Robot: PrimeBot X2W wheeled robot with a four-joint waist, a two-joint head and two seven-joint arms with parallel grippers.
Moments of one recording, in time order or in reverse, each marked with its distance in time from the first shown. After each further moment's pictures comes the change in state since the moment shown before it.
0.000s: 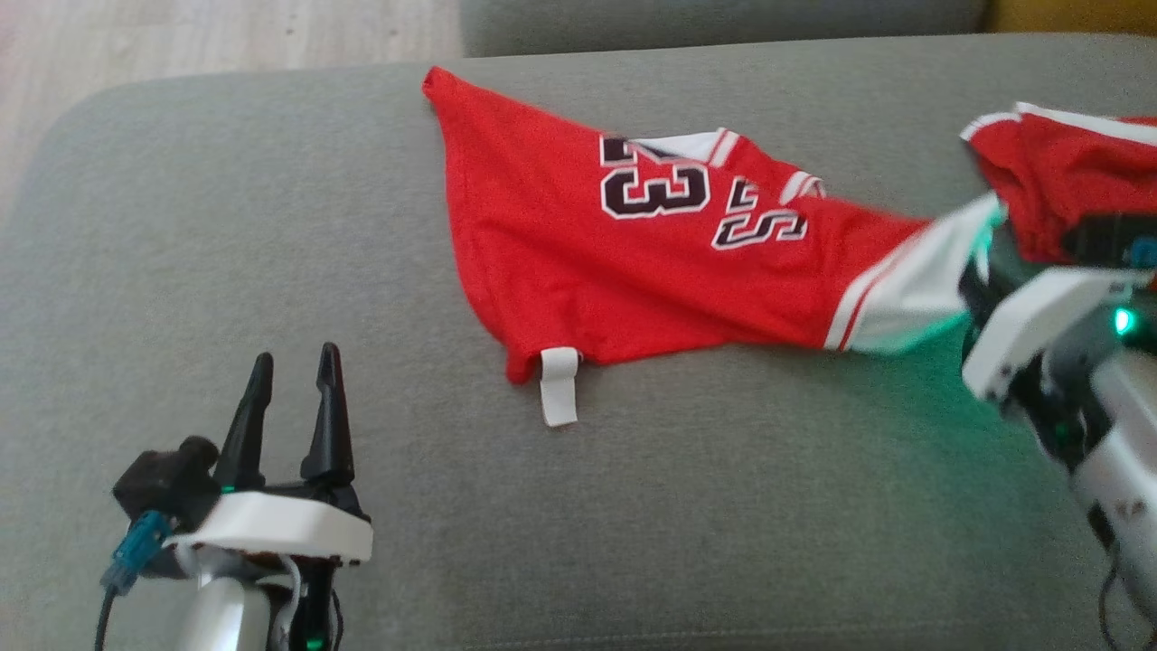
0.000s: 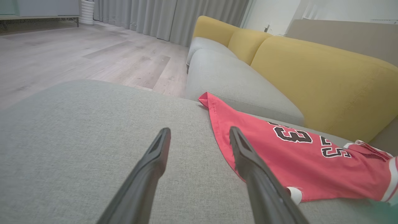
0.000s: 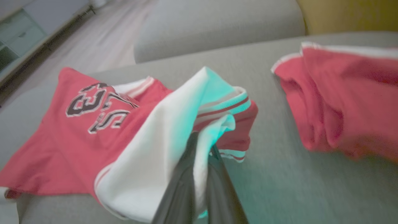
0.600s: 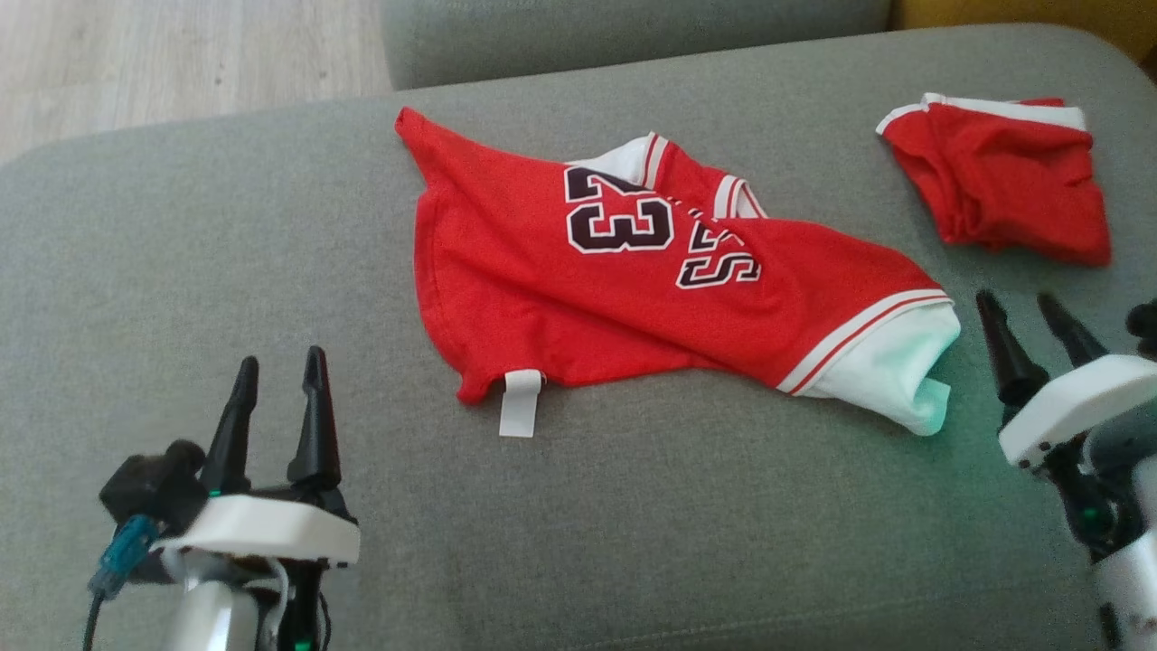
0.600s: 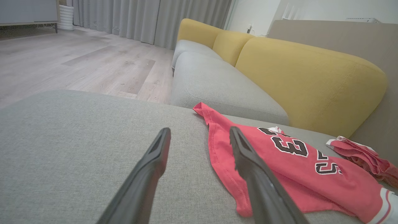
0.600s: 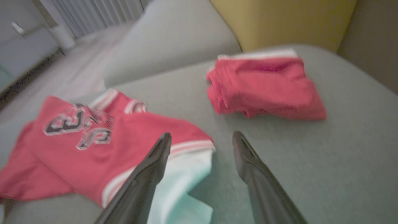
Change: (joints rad) left arm 0.004 0.002 0.029 0.006 0.017 -0.010 0.000; right arm 0.352 0.109 -0.482 -0.346 -0.311 0.000 0.038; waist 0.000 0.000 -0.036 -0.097
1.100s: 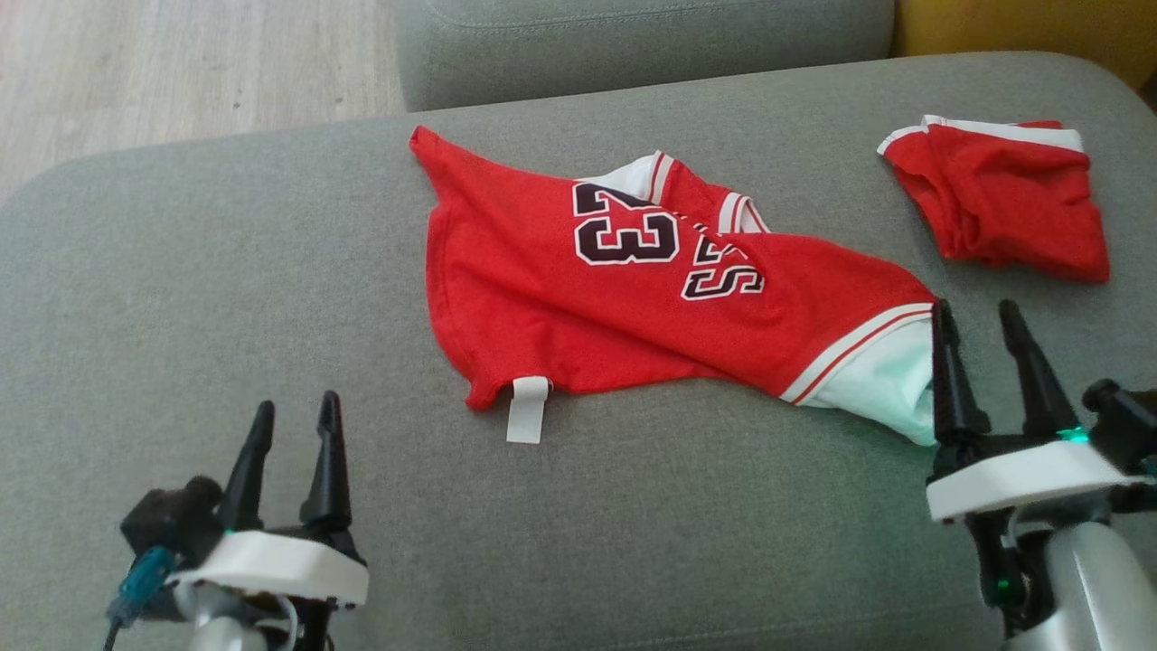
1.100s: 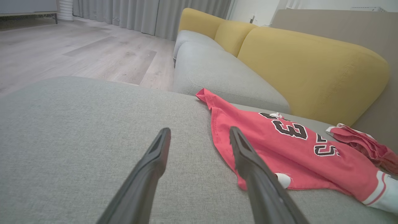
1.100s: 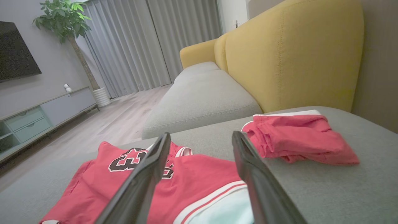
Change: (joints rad) left arm 0.058 0.003 -0.006 0.021 0.000 -0.009 0.000; right arm 0.184 0.215 -0.084 -0.266 -0.202 0.000 -0.254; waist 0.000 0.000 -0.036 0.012
